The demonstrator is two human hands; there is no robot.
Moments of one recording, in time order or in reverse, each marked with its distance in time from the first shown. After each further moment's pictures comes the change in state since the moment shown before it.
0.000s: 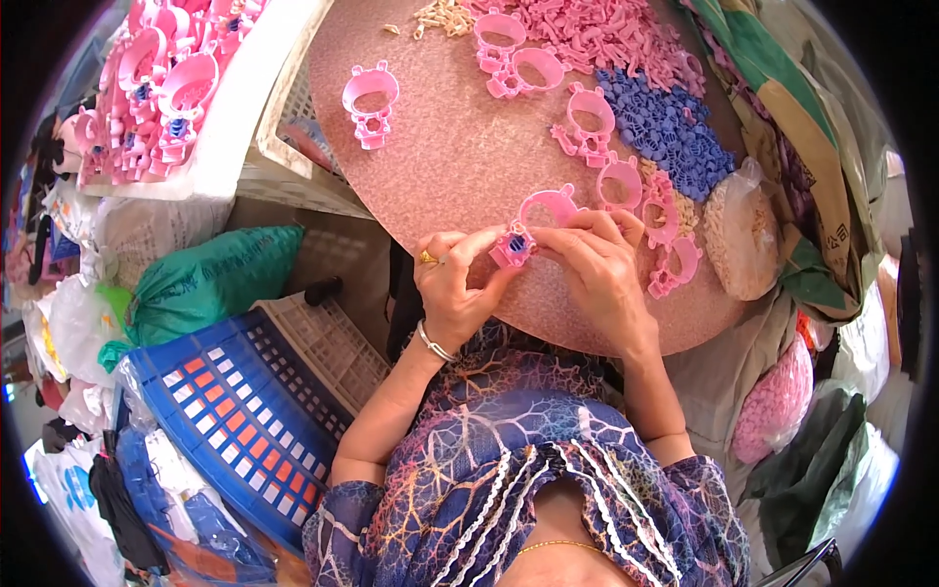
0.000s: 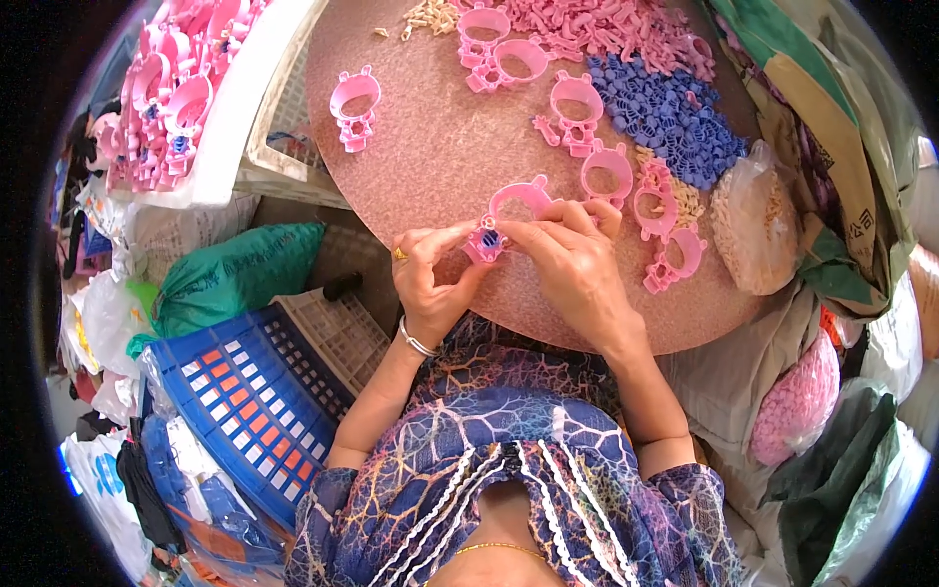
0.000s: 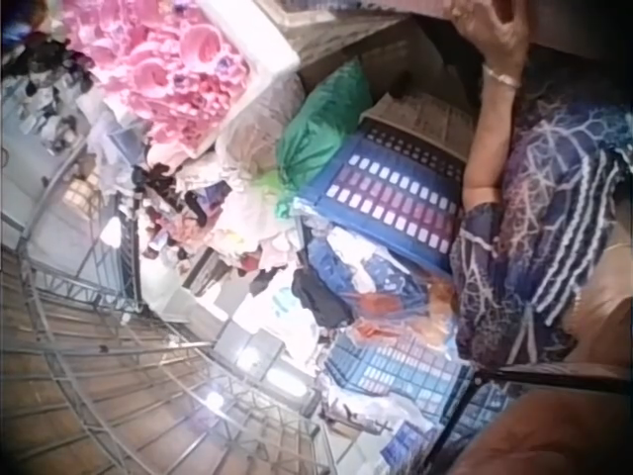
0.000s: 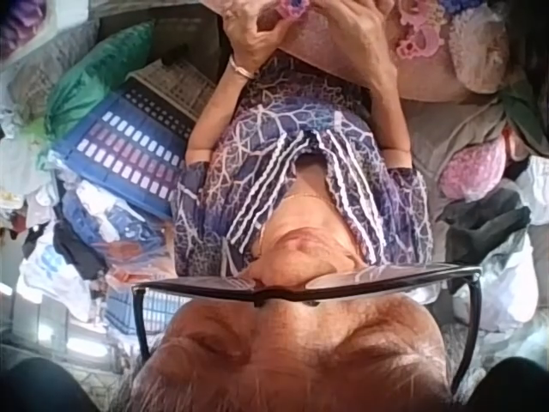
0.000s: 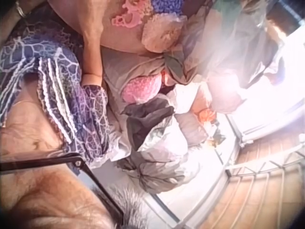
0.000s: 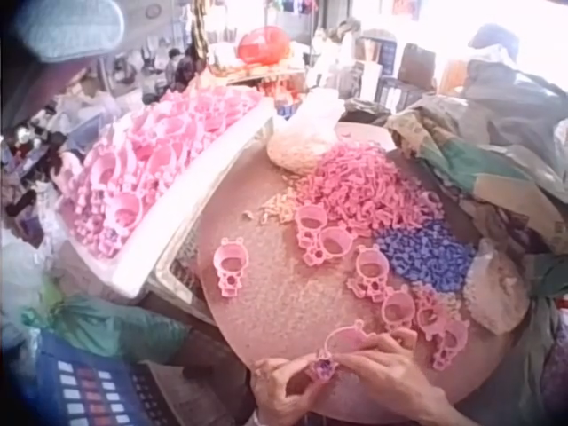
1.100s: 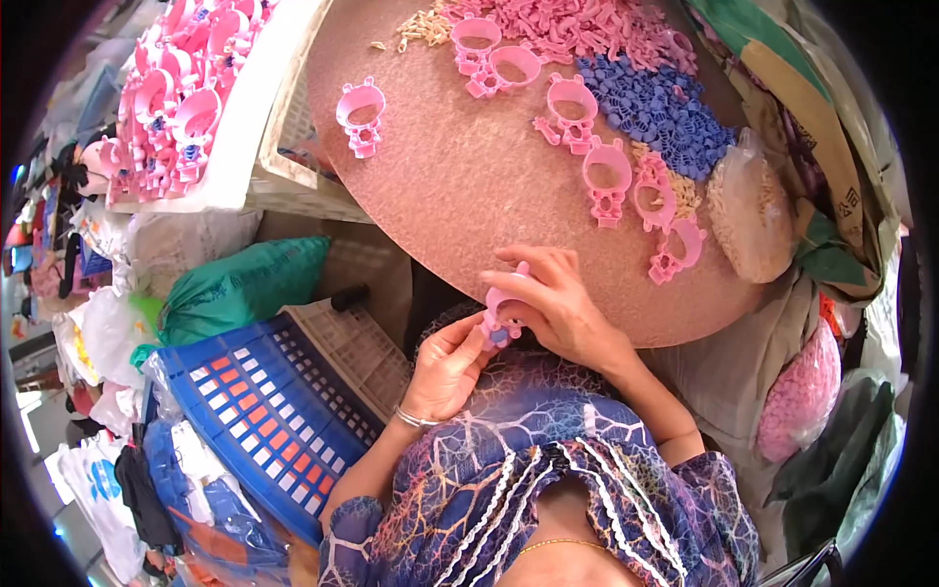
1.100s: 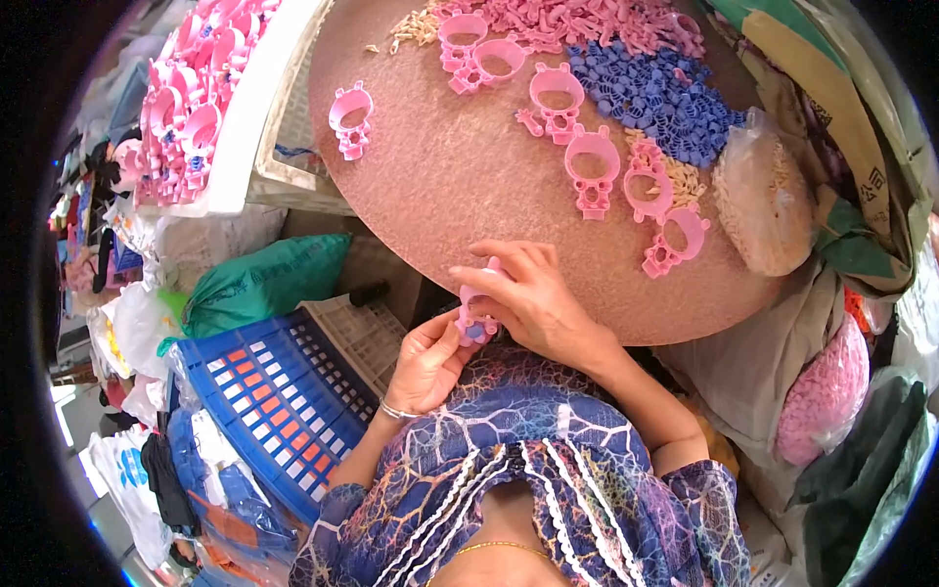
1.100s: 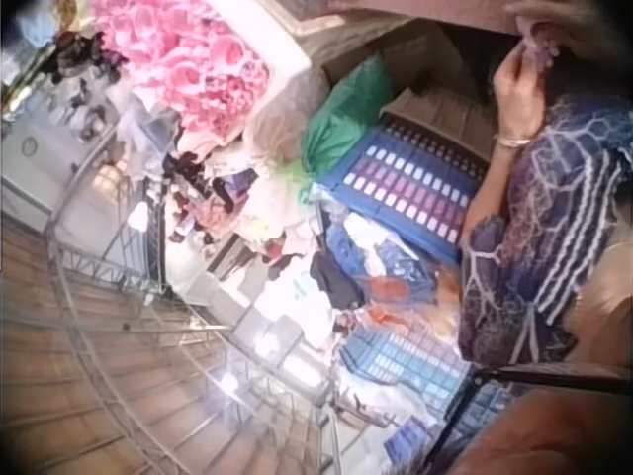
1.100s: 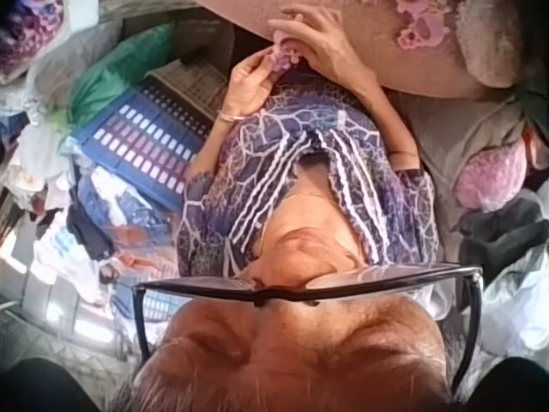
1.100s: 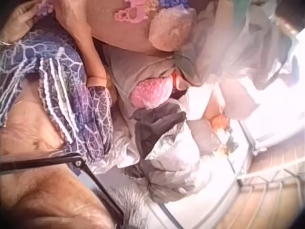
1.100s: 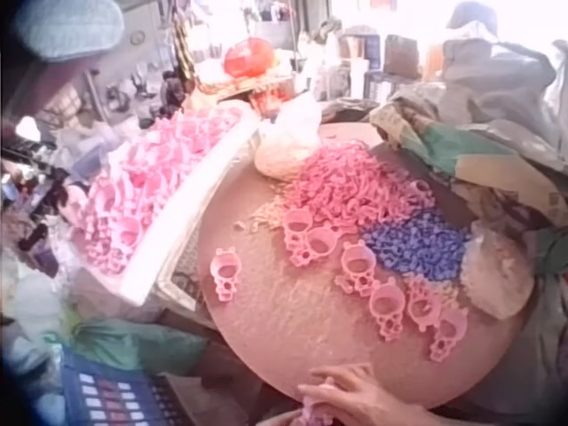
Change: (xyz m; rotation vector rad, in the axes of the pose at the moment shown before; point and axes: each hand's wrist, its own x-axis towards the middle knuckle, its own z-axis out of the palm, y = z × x) left_hand -0.057 0.068 -0.055 -1.221 -0.211 -1.266; right_hand -0.040 -0.023 0.024 0.477 -0.030 0.003
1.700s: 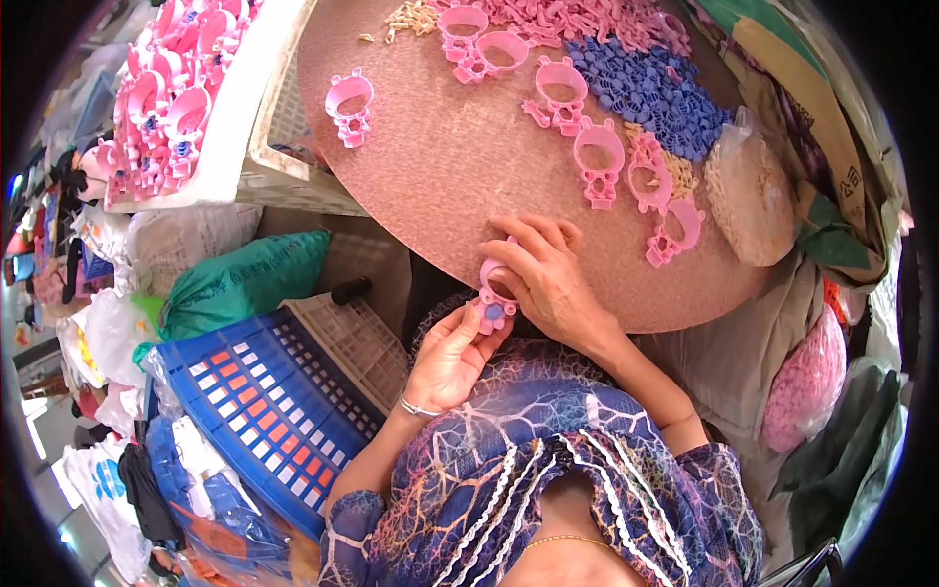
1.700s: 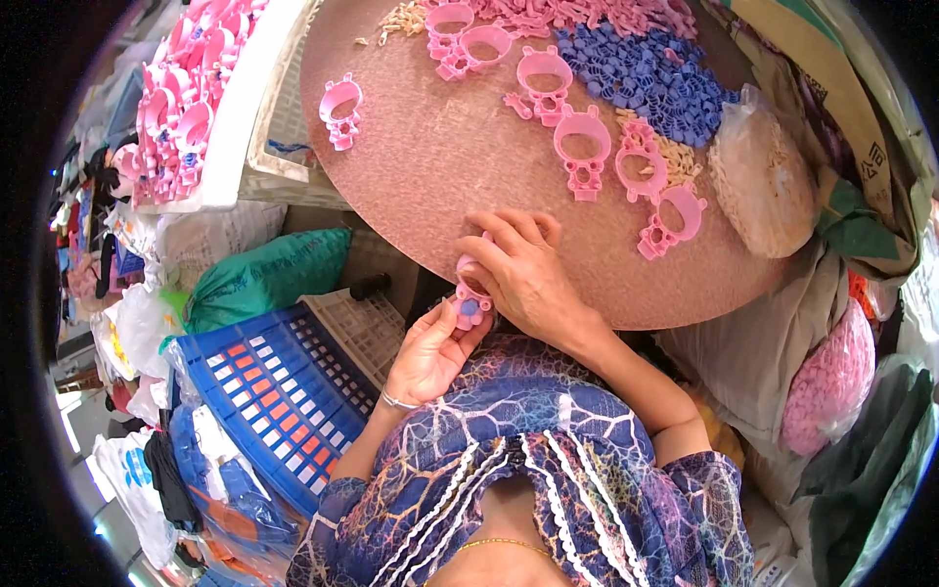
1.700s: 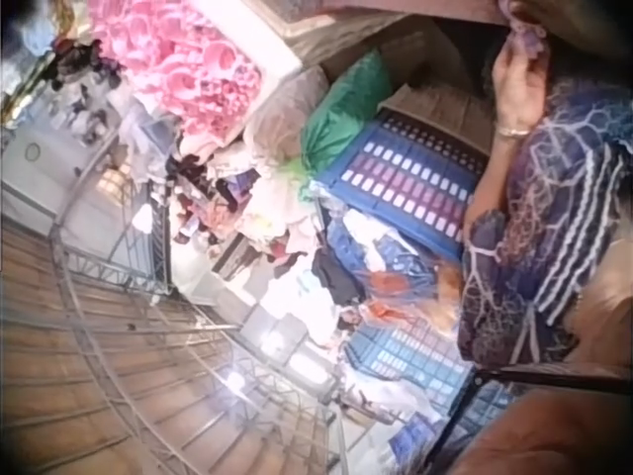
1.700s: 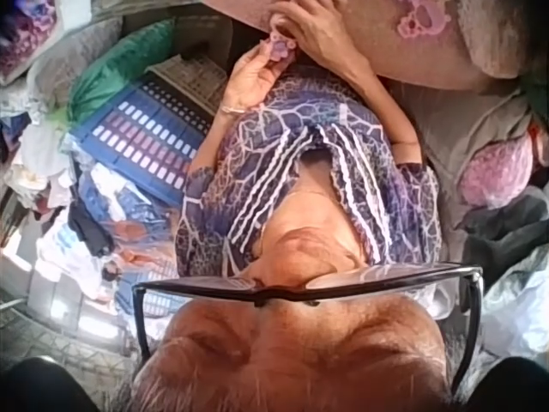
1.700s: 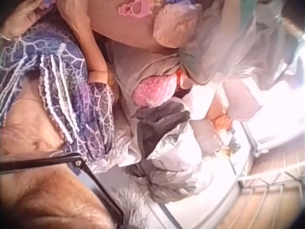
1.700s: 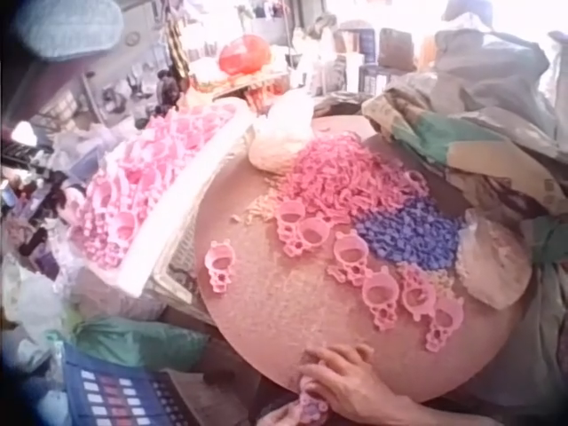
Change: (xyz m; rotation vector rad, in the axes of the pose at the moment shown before) left_hand 0.004 -0.007 -0.001 -0.302 0.063 -0.177; right_hand 0.002 0.003 0.012 -0.205 0.043 0.092
